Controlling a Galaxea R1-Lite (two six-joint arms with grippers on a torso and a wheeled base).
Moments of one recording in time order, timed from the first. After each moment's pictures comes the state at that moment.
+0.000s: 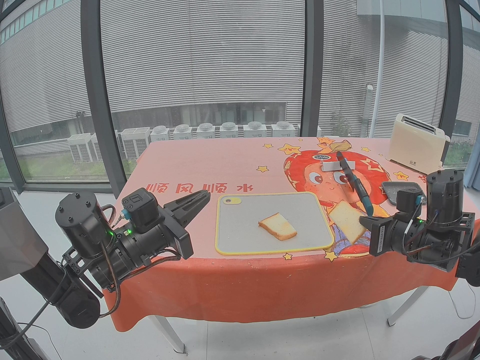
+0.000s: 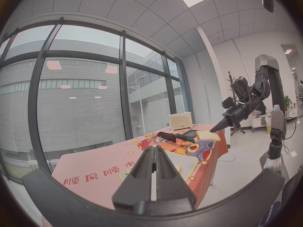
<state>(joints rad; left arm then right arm) -0.50 1.87 -0.41 -1.55 -0.24 0.10 0.53 1.53 -0.55 -0.49 -0.20 0.17</state>
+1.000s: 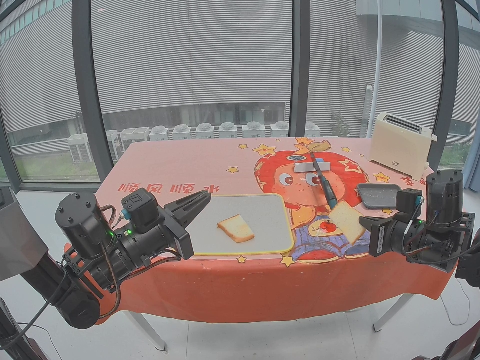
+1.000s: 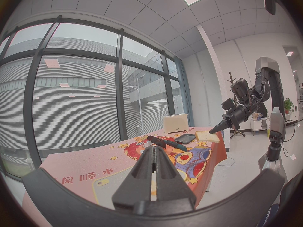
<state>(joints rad) -0.50 1.87 -0.41 -1.55 -0.24 0.08 0.53 1.53 -0.55 -0.50 -0.20 0.18</state>
